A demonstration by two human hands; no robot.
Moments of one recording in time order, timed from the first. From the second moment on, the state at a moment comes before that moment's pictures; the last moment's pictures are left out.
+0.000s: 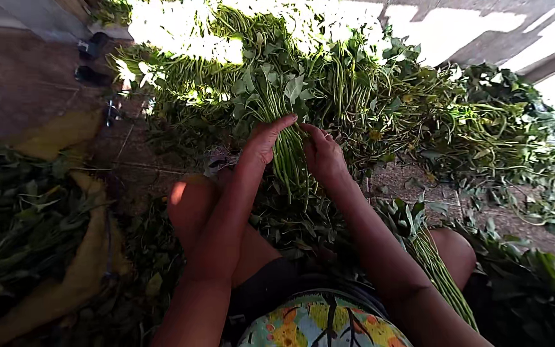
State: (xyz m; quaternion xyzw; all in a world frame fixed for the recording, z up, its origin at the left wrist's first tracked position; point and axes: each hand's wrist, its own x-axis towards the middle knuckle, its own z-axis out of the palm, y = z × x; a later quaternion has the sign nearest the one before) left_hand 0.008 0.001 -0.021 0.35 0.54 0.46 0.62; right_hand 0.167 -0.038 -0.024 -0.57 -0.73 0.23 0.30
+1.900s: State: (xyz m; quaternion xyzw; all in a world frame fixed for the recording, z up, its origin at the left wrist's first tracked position) left_hand -0.009 0.013 0.008 0.27 0.39 0.68 0.56; right_hand 0.376 0.208 -0.053 -0.75 -0.59 0.19 0.24
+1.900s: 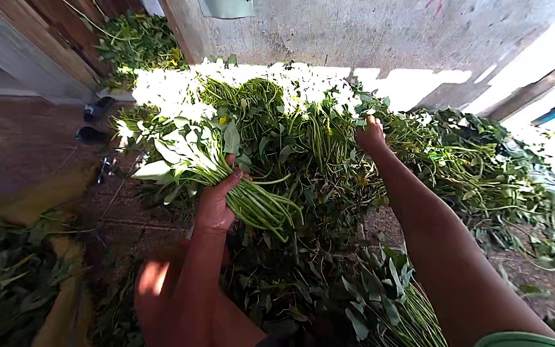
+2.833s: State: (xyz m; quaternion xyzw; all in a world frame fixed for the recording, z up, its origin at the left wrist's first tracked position) left_hand 0.023 0.002 -0.004 0.39 0.58 0.47 0.54; right_hand 0.194 -0.027 -0.049 -0.44 -0.67 0.24 0.54
